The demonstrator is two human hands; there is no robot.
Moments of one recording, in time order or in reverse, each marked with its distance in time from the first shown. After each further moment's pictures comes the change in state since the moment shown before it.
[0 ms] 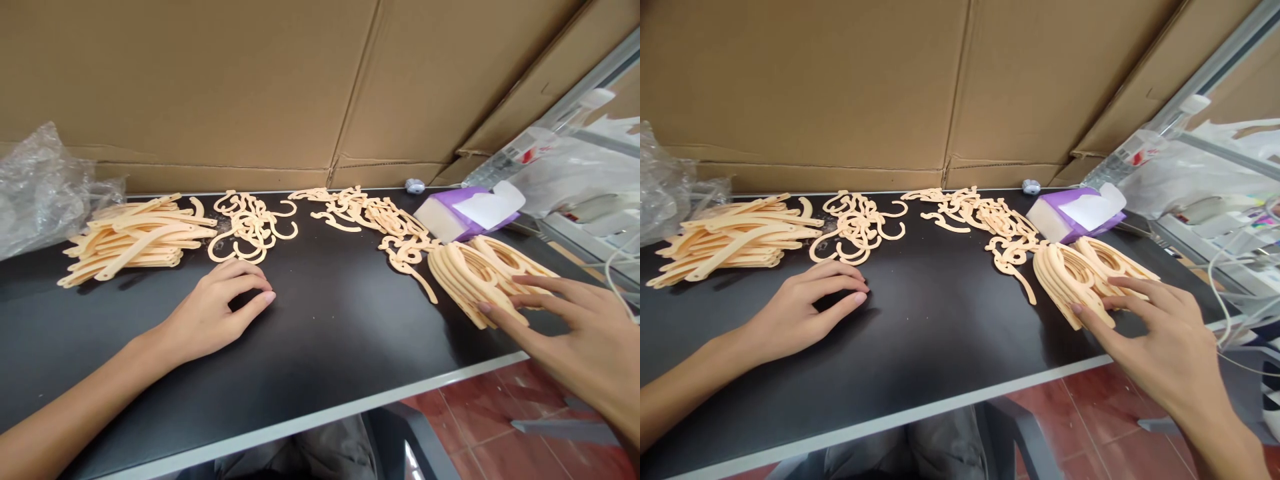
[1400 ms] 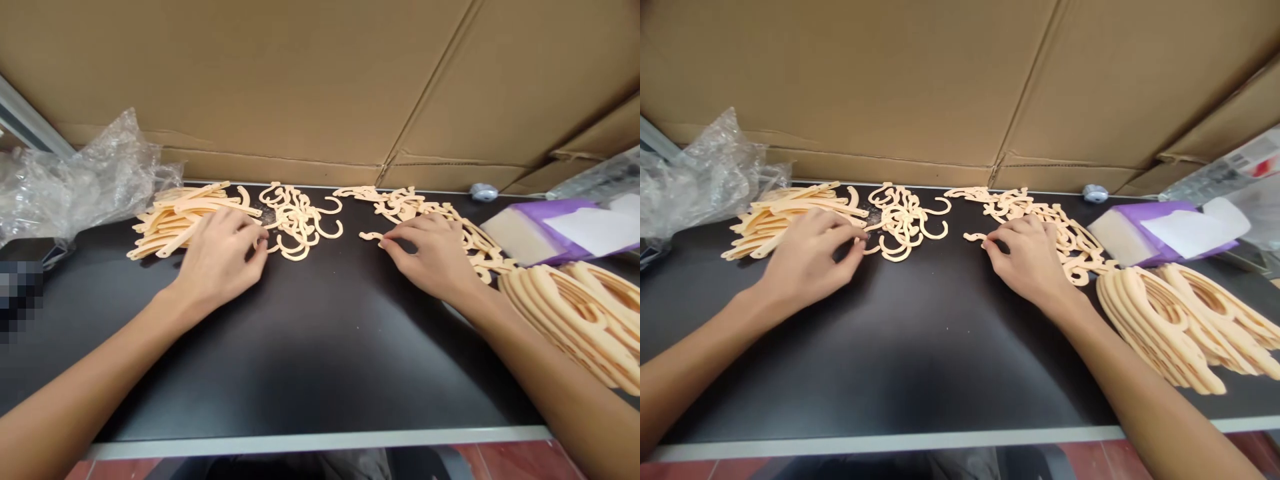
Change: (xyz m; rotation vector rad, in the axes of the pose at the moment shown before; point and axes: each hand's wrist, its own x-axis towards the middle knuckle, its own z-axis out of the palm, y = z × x) left_hand 0.007 -0.035 -0.031 0.575 0.173 -0.171; right_hand 0.117 -0.146 0.108 0.345 -0.168 -0.262
